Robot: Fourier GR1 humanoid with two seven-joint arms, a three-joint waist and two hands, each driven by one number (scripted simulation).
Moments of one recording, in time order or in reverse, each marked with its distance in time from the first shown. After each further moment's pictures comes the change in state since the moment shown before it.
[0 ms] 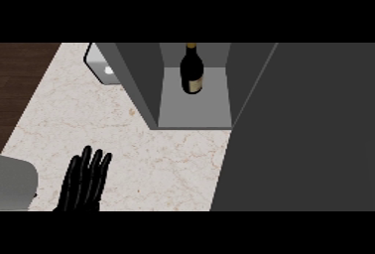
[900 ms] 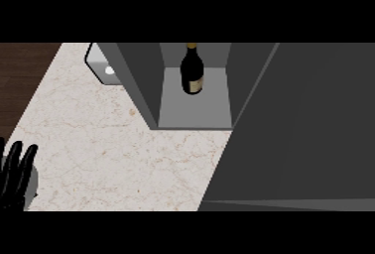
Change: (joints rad) left arm 0.174 0.175 0.396 -0.046 0.233 -0.258 -0.012; right arm 0.038 0.031 0.459 0.000 0.078 -0.083 0.073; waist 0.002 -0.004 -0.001
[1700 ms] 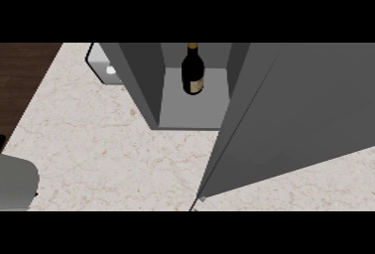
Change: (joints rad) left arm 0.013 0.069 0.194 0.041 0.122 -0.163 0.075; right arm -0.184 -0.076 0.160 0.060 0.171 -0.339 -0.046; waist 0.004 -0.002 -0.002
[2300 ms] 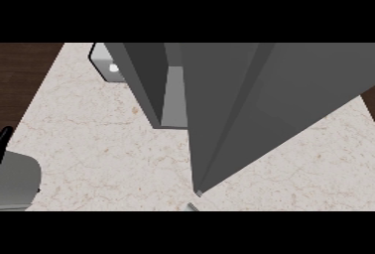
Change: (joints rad) left arm -0.067 -0.029 0.008 0.025 0.031 -0.035 0.063; right arm -0.307 -0.117 0.045 0.055 -0.025 -0.227 0.054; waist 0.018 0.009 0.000
